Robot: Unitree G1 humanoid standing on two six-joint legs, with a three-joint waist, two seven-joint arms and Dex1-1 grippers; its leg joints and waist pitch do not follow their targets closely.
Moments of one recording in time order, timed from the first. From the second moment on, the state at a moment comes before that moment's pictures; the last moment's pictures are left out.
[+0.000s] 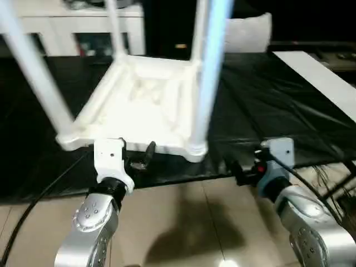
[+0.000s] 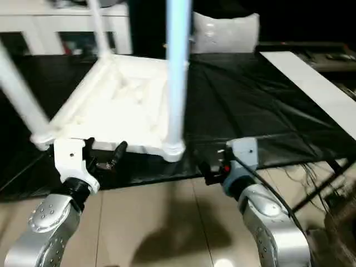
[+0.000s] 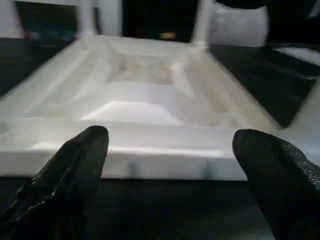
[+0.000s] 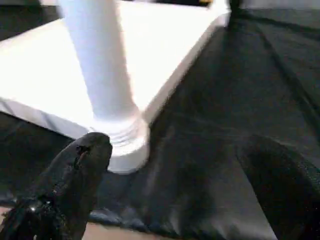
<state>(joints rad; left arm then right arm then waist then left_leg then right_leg) 0.08 0.09 -0.06 -0.45 -0.10 0.47 -0.07 -0.01 -0.21 0.00 -0.42 0.26 0.67 0.21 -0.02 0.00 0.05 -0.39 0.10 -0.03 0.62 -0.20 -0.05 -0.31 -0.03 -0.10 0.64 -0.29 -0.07</state>
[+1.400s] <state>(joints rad) 0.11 0.17 -0.07 -0.46 -0.13 0.45 -0.20 0.04 -0.14 -0.03 -0.47 0.27 0.60 0.16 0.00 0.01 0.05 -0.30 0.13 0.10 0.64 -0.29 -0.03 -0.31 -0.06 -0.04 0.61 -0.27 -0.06</state>
